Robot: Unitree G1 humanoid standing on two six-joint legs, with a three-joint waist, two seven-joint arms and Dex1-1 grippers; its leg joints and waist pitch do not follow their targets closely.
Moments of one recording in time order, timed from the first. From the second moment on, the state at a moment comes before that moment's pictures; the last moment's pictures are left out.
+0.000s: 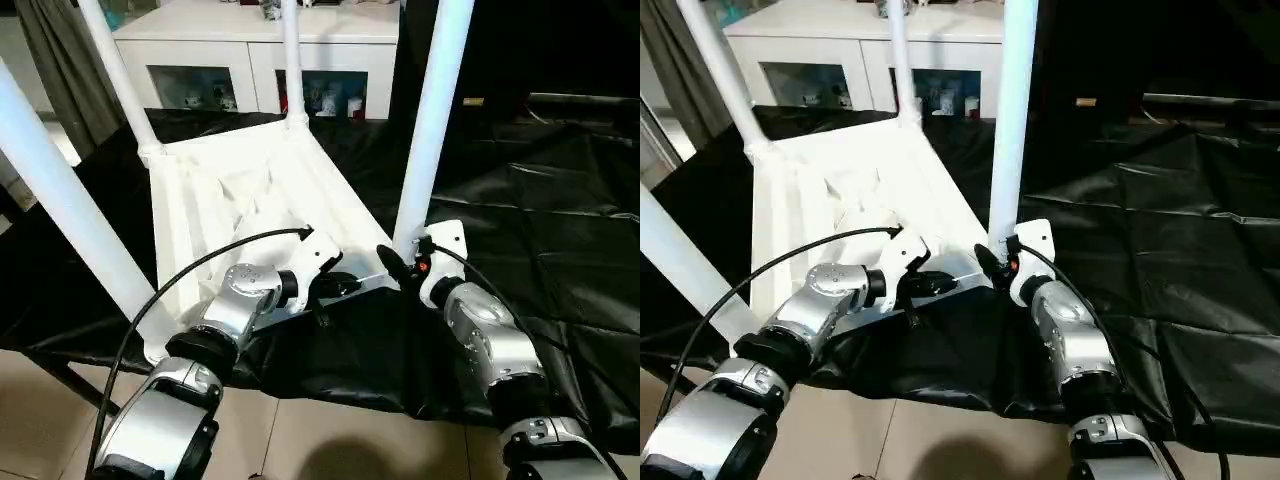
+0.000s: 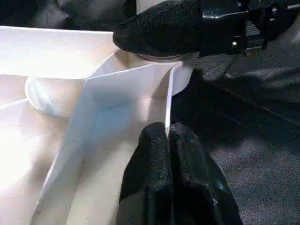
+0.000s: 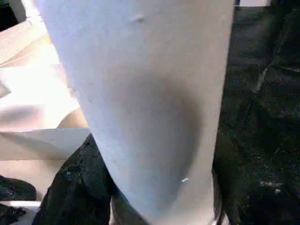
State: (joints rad) left arm -0.72 0.10 -0.19 0.93 0.03 -0.02 -0.89; right arm -0.48 -0.12 -0.04 0.63 0.13 0.09 0.44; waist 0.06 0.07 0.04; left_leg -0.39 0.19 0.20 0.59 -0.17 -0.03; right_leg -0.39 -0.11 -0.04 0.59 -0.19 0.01
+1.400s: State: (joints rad) left arm -0.64 0.25 -0.24 0.77 -0.01 -0.01 -1.25; right arm -0.39 -0.35 0.08 0.48 0.21 0.16 1.08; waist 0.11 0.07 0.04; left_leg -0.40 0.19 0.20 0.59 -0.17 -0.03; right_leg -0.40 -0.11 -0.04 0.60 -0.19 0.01
